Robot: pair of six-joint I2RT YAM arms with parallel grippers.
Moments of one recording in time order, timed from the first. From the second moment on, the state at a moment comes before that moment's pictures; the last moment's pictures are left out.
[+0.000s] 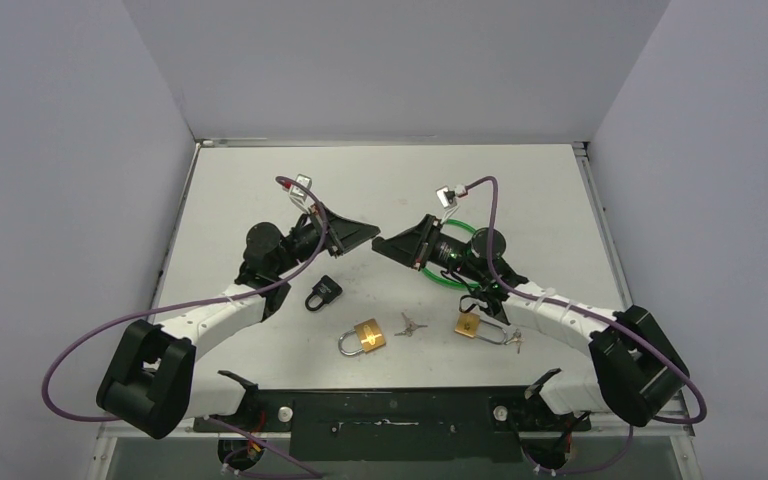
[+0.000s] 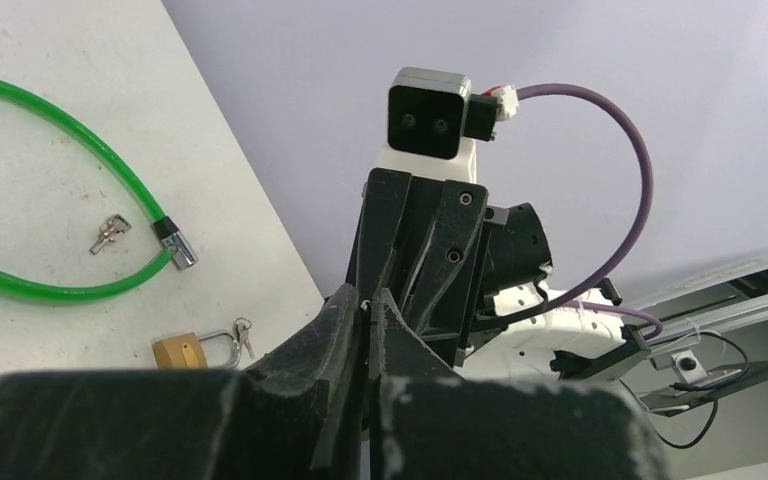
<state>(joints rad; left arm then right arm) -0.46 1.29 0.59 0.88 0.59 -1.28 0.64 1.32 0.63 0.80 -0.52 1.04</state>
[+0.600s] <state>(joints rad) -0.46 1.22 0.79 0.09 0.21 -0.96 0.61 1.28 0.67 0.46 -0.43 0.86</state>
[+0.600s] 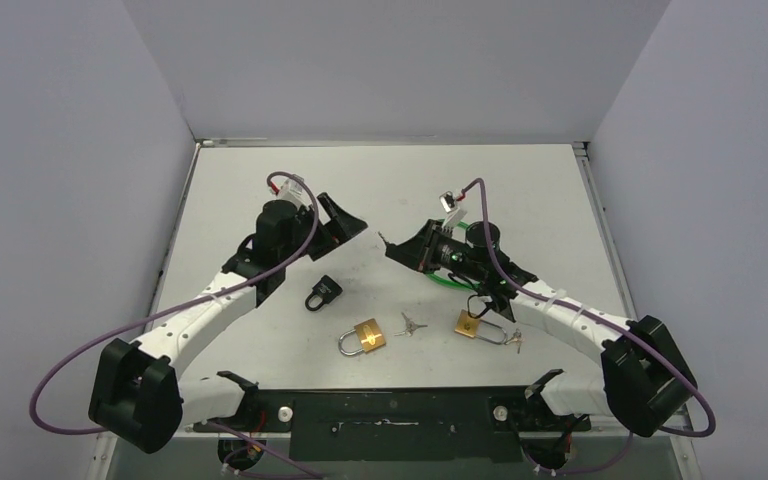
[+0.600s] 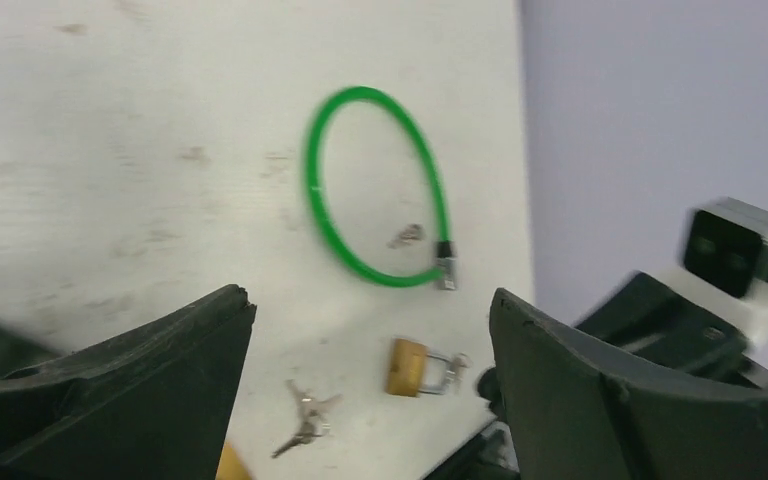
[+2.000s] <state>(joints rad) -0.50 1.62 0.94 -0.41 -0.21 -0.82 0.61 1.25 0.66 0.13 -0.28 0.68</state>
